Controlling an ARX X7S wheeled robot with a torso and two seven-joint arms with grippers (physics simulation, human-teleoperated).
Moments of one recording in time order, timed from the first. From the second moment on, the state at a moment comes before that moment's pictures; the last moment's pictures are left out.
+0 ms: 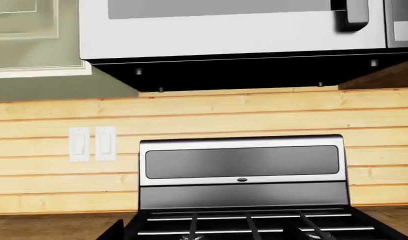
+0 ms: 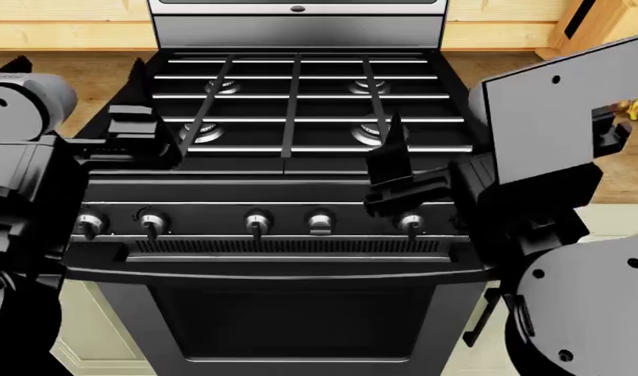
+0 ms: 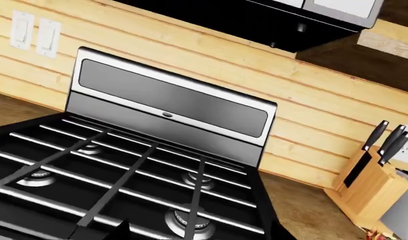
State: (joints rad) left arm -0.73 -0.58 -0.04 0.84 -1.04 -0.99 -0.71; right arm 1.13 0.48 -0.28 -0.72 1.70 1.33 1.39
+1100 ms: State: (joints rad) left arm -0.89 -0.65 -0.08 0.76 -1.20 -1.07 -0.76; right arm 1.58 1.01 -0.82 -0.79 2.12 0.74 1.54
